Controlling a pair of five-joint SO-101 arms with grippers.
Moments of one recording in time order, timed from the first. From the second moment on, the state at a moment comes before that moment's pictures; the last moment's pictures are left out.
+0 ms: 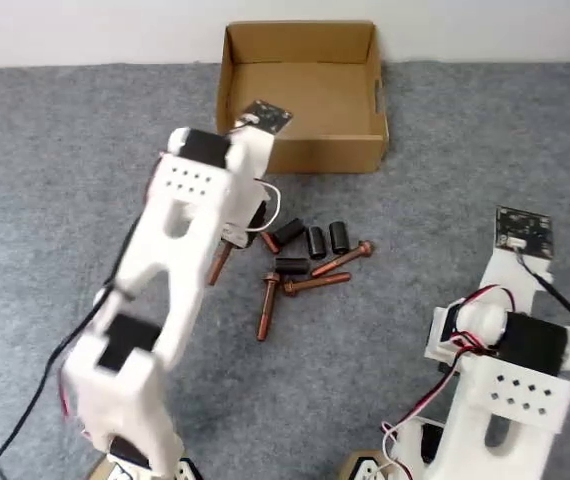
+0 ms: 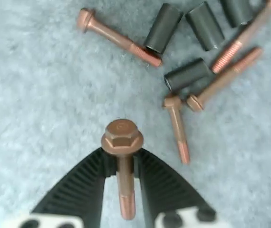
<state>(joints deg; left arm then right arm) 14.6 12.3 -14.4 98.8 1.7 14.4 -53.6 36.4 100.5 1.7</state>
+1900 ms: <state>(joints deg) 30.1 -81.8 45.1 48.4 32.1 -44.2 -72.3 46.1 57.3 5.3</state>
